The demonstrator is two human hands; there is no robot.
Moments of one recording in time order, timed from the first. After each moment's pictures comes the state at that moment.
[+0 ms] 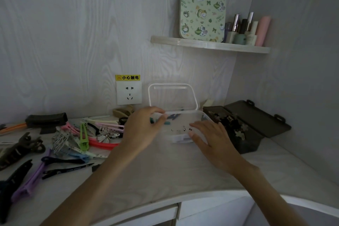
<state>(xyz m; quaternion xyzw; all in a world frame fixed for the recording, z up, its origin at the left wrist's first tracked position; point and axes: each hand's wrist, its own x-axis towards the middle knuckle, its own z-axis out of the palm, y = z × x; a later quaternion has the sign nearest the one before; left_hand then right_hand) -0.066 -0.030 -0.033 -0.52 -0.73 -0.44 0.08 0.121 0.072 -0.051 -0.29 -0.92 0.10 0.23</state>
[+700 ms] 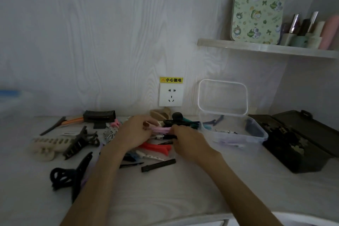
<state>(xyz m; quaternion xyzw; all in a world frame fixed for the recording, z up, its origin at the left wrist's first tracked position) -0.170 -0.108 -0.048 -0.46 -0.82 -0.33 -0.03 -0.040 0.004 -0.054 -0.22 -0.96 0.07 0.15</state>
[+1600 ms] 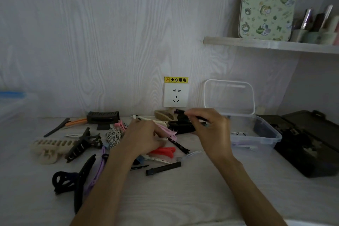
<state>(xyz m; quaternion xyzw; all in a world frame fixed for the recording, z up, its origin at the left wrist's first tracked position) -0.164 -0.107 -0.047 -0.52 -0.83 -0.20 0.06 -0.023 0.012 -0.040 -0.10 -0.79 0.22 0.56</state>
